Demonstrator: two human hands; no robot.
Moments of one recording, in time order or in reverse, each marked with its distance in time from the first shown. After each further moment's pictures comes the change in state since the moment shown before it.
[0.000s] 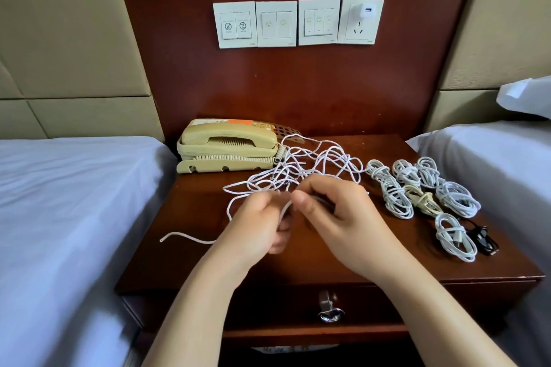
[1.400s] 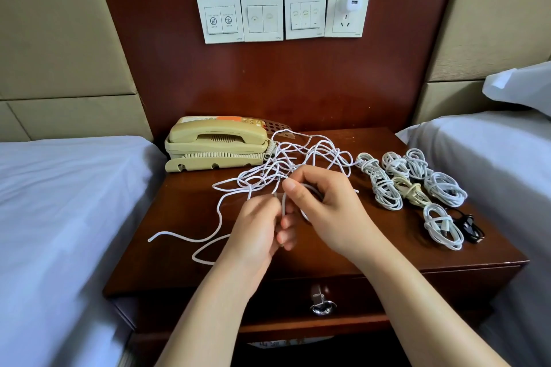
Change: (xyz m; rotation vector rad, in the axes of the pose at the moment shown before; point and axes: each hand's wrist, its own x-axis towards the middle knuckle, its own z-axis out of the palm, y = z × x) left_hand 0.003 -0.016 0.018 -0.329 0.017 0.008; right_hand 0.004 0.021 0.009 0.352 0.043 0.123
